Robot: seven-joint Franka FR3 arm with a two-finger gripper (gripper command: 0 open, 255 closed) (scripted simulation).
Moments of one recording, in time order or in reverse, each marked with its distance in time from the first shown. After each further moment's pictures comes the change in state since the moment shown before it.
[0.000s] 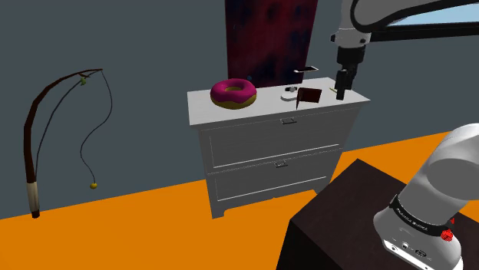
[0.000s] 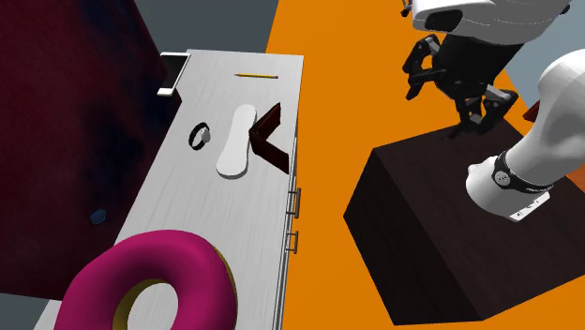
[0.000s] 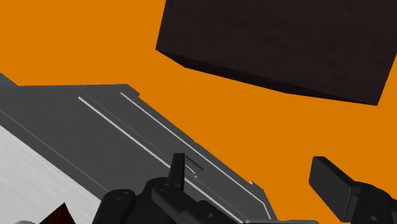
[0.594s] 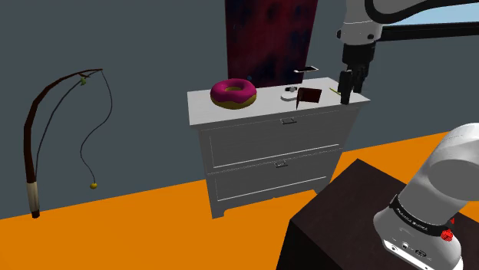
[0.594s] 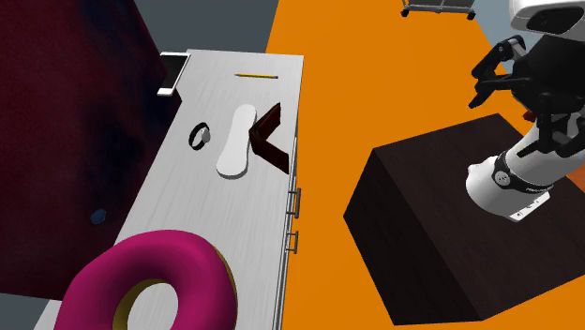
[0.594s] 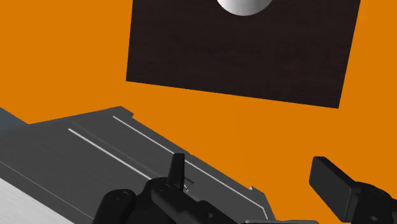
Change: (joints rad) arm 0.024 -0.154 0.141 -0.037 0.092 -0.156 0.228
